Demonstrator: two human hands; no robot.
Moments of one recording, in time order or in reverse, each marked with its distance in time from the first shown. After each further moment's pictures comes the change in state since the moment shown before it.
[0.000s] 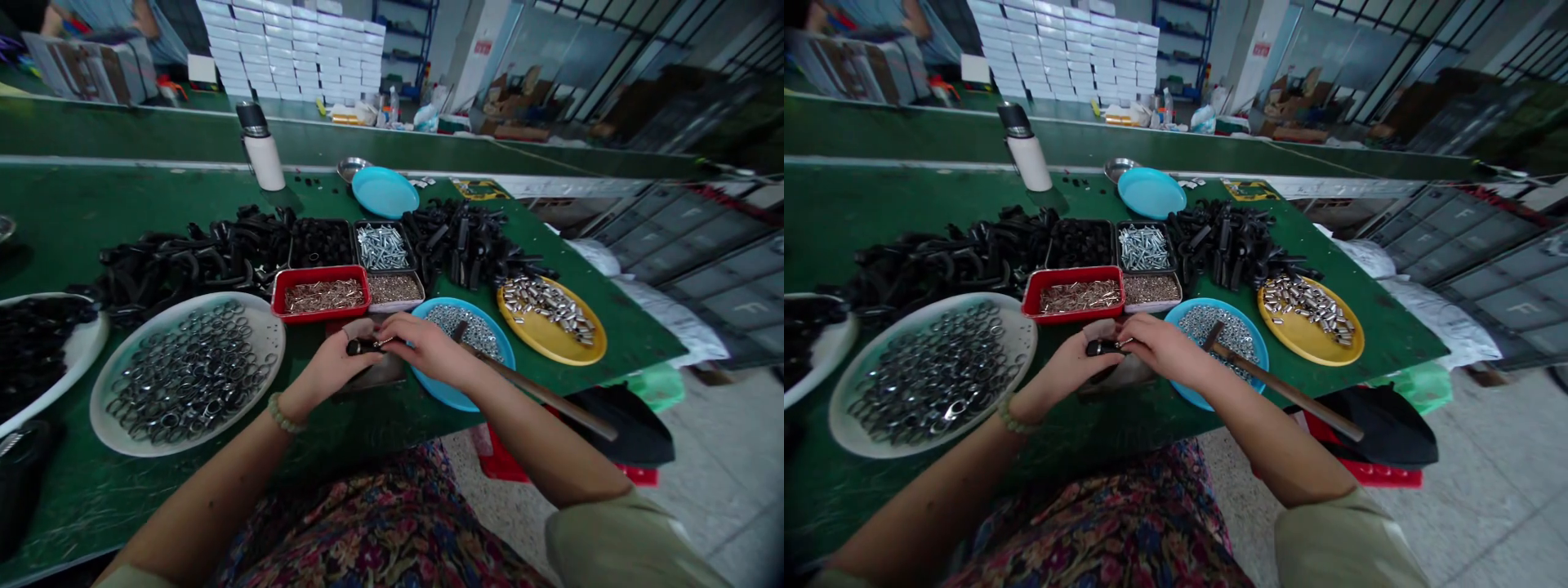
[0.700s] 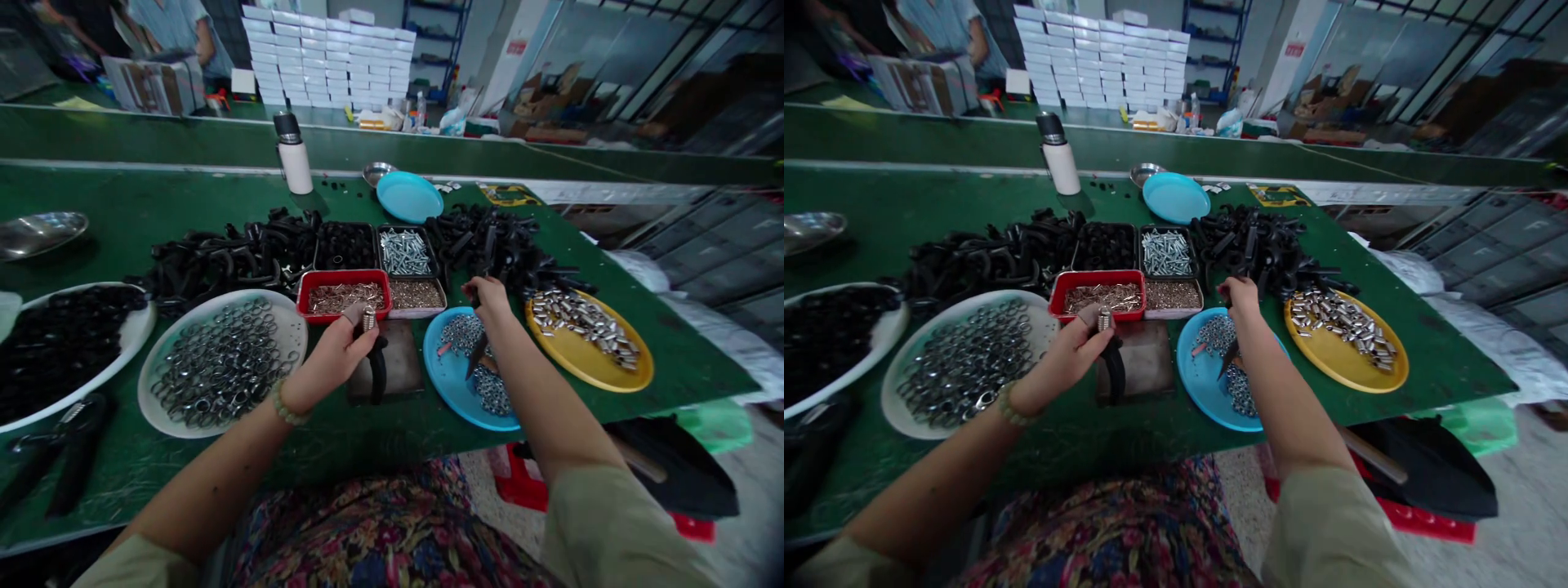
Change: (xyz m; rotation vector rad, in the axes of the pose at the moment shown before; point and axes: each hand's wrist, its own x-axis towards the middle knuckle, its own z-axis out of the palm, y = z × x) left_hand -0.004 0.036 -0.025 0.193 0.181 0.141; right_hand 0.039 0.117 -0.071 0.261 0.969 0.951
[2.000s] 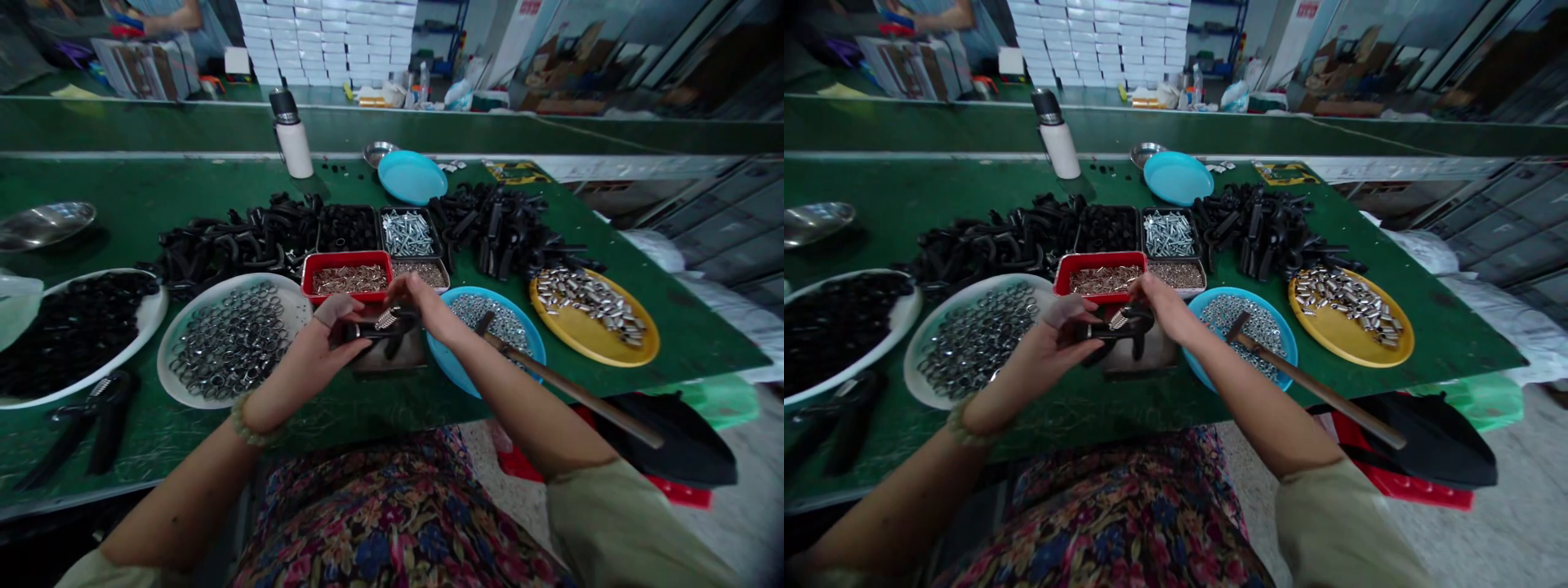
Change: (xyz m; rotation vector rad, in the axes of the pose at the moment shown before) left_hand -0.039 -0.003 -0.015 0.377 -0.105 0.175; right_hand -0.135 -0.007 0.038 -0.274 -0.780 -0.753
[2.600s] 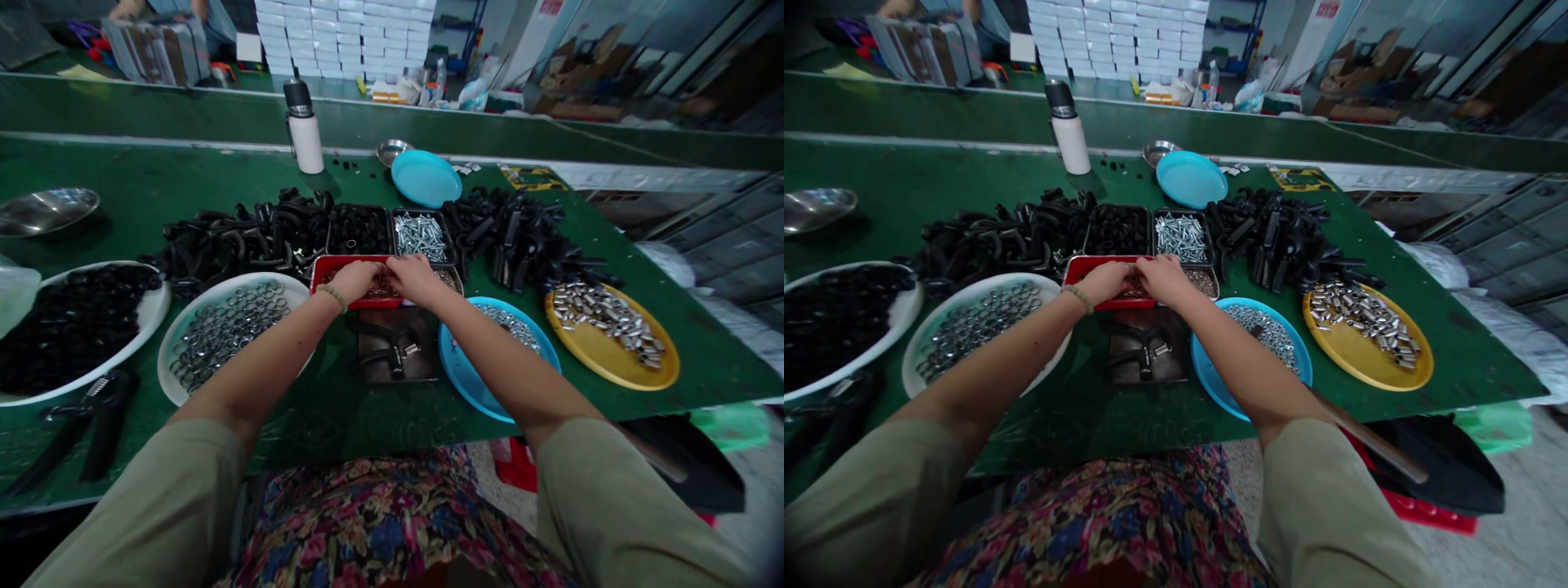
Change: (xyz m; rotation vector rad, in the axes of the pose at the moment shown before) left_hand 0.147 -0.095 0.000 0.702 -0.305 -0.068; right_hand 0.090 0.040 -0.002 -0.878 -0.242 -0.094
